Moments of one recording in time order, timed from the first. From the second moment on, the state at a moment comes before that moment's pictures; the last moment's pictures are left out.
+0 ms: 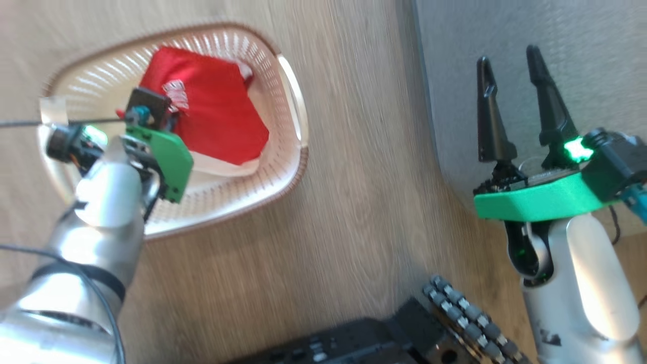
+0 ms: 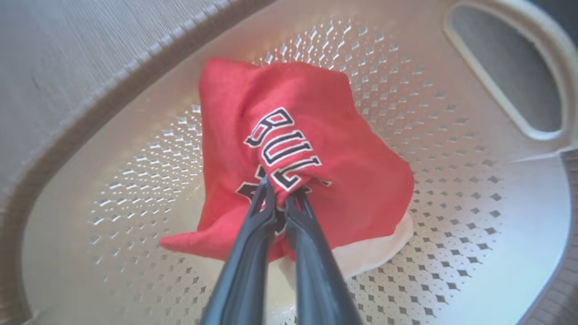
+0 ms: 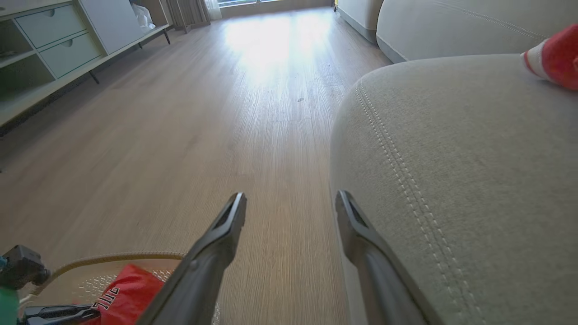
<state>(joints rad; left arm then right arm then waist) -0.98 0.14 -0.45 1.28 -0.10 -0.07 -0.24 -0.35 -0.05 0.10 0.00 0.26 0.12 -0.26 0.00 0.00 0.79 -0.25</state>
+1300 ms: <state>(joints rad) -0.38 0.04 -0.03 0.18 -0.18 -0.11 -0.25 -0.12 -0.05 0.10 0.18 0.23 0.12 -0.26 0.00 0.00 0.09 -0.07</state>
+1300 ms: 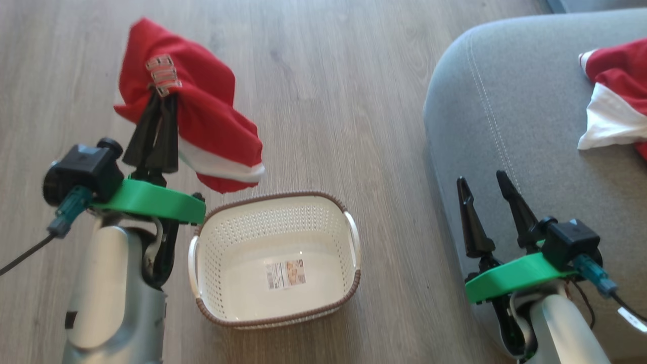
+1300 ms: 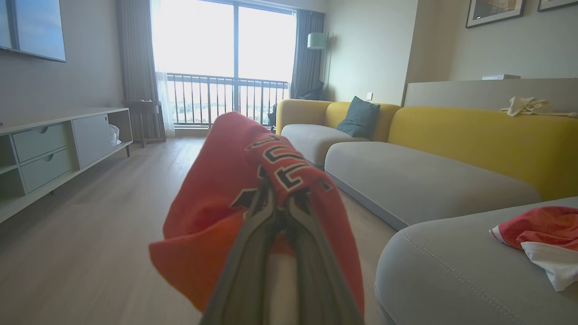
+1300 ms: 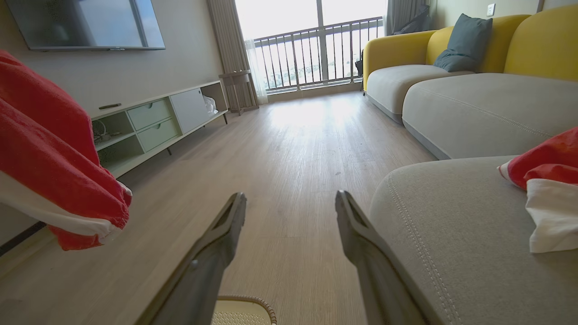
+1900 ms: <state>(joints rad) -0.25 0.04 -0.31 0.01 -0.20 -0.12 -0.25 -0.08 -0.05 0.10 0.18 0.24 0.12 -0.26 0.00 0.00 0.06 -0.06</state>
